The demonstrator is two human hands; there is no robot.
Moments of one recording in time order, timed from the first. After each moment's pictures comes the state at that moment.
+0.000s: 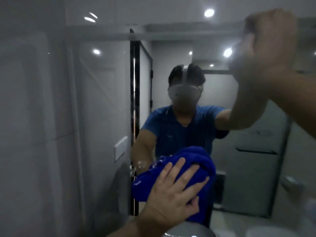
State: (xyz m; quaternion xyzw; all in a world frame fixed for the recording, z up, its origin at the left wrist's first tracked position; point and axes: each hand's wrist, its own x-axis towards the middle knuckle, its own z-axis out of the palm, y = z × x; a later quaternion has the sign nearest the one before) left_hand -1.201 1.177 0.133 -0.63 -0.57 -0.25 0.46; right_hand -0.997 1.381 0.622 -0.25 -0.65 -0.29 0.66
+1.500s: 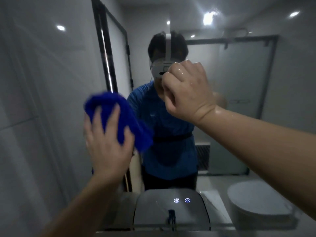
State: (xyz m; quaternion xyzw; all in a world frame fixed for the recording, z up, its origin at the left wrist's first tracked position) left_hand -1.247 1.145 0.185 -0.41 -0.69 -0.47 0.36; right_hand -1.068 1.286 0.321 -0.10 -0.78 -0.35 0.51
